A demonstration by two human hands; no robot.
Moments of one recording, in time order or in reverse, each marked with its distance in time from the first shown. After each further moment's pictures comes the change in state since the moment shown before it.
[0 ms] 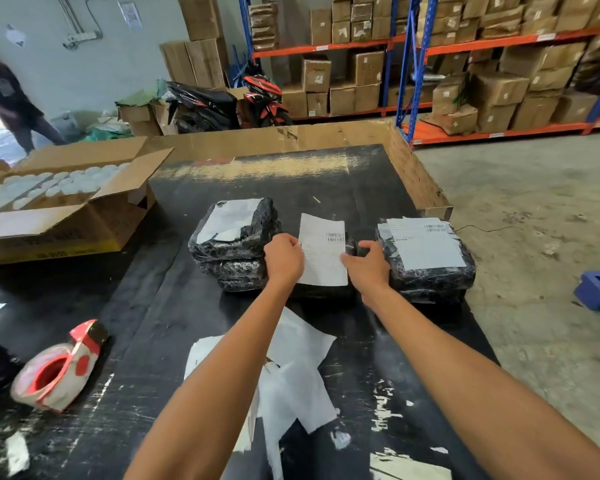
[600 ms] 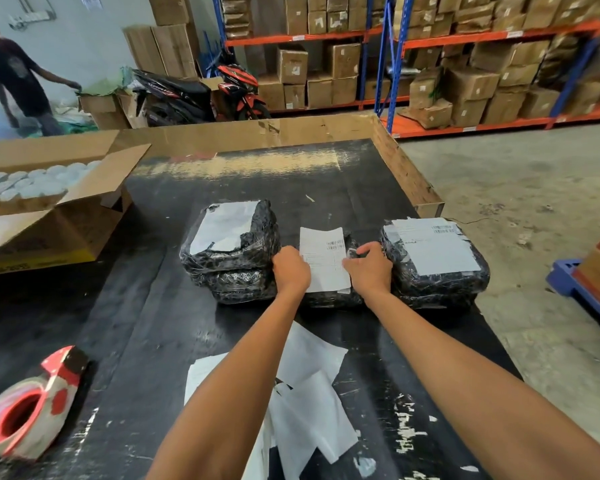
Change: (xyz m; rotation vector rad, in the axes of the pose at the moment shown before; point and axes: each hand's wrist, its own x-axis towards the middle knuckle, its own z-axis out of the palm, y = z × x) left_hand 0.037 -0.030 0.034 0.097 -0.107 -0.024; right_hand 0.022 0.003 0.024 -0.239 0.090 0.014
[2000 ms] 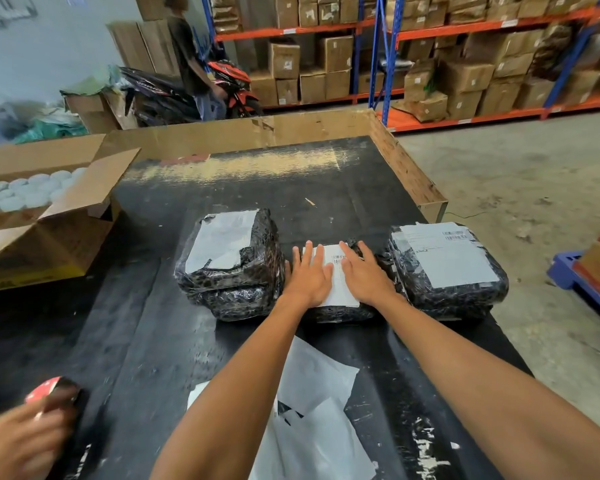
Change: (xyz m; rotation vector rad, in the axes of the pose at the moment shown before) left_hand 0.033 -0.013 0.028 0.436 -0.418 0.306; right_hand 0.047 0.020 0.024 -0.548 -0.293 -0.257
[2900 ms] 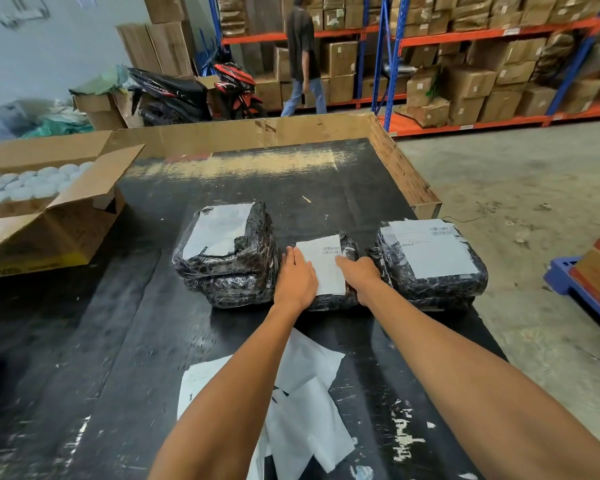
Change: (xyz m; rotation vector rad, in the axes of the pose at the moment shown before) left_hand -0.037 0.007 0.007 -0.272 0.218 -0.068; right_hand -0.023 -0.014 -0.006 0.687 0.090 0.431
